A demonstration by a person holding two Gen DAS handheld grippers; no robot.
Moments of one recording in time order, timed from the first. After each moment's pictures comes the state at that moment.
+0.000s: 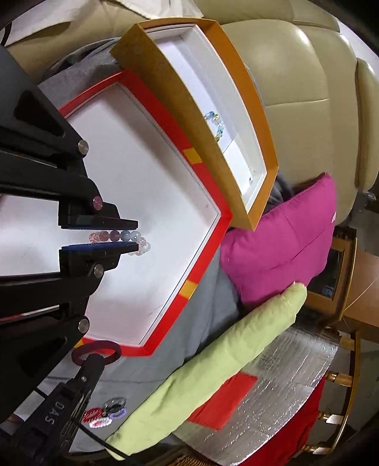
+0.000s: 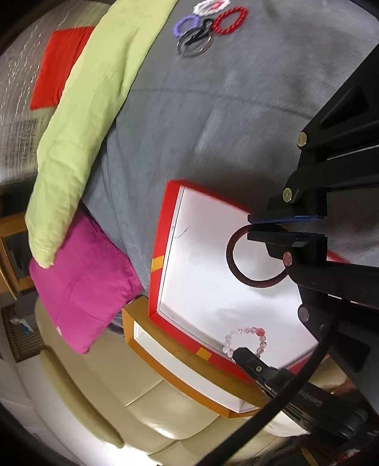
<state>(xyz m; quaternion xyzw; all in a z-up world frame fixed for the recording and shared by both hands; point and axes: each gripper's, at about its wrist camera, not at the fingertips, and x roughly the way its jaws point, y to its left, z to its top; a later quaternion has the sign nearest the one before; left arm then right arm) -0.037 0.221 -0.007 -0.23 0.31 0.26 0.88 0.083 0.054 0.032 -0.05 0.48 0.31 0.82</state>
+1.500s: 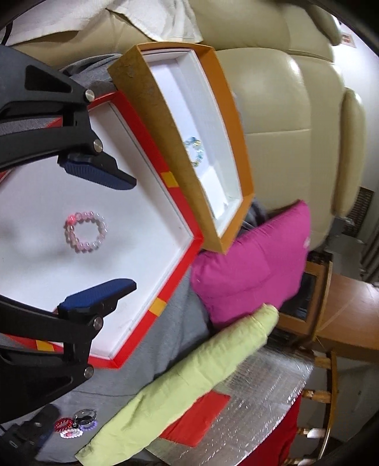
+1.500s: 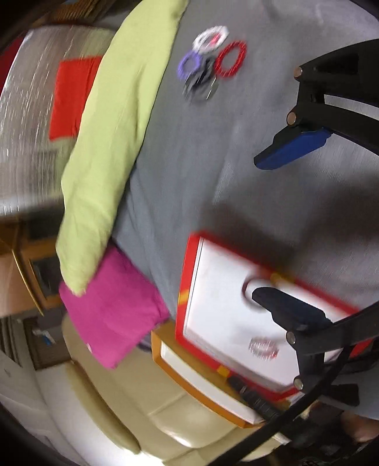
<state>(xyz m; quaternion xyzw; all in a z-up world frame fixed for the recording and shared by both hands) -0.046 0.214 0.007 -0.22 0.25 0.32 0.89 0.076 -0.035 0.037 -0.02 0.42 0.25 0.87</state>
